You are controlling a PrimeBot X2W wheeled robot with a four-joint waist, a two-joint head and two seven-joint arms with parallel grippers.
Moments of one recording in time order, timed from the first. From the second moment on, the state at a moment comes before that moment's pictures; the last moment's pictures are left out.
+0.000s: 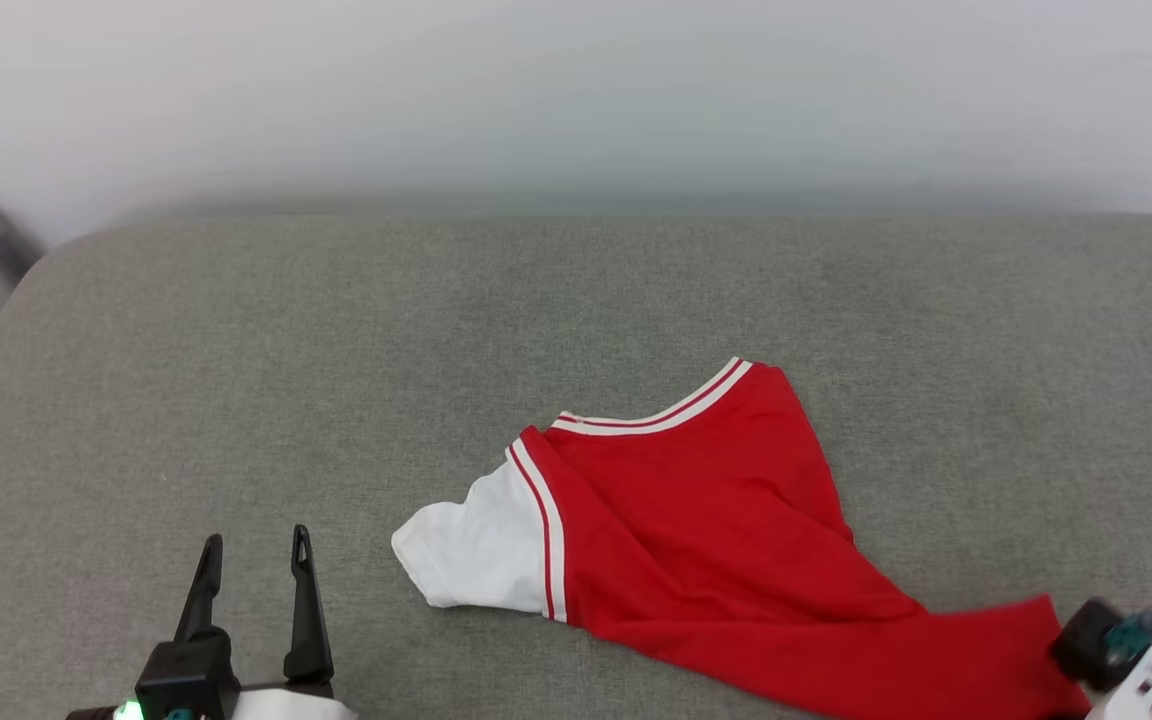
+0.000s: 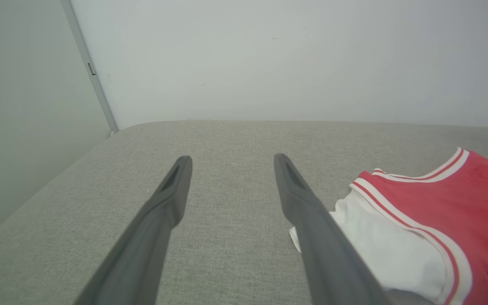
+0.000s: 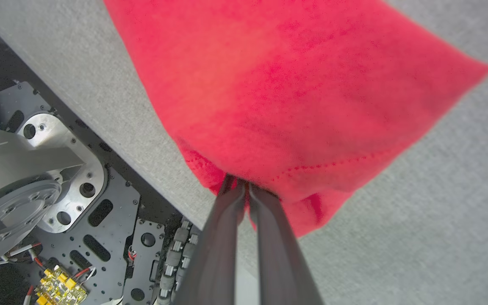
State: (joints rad) left arm 0.10 0.06 0.02 0.05 -0.07 0.07 -0.26; right arm -0.35 -1.00 1.11 0.12 0.85 0.13 0.32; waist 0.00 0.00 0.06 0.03
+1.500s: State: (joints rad) left arm -0.09 0.05 -0.06 0.02 -0.09 0.08 -0.26; right arm -0.99 -0.69 1.03 0.32 0.90 0.13 0.94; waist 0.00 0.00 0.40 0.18
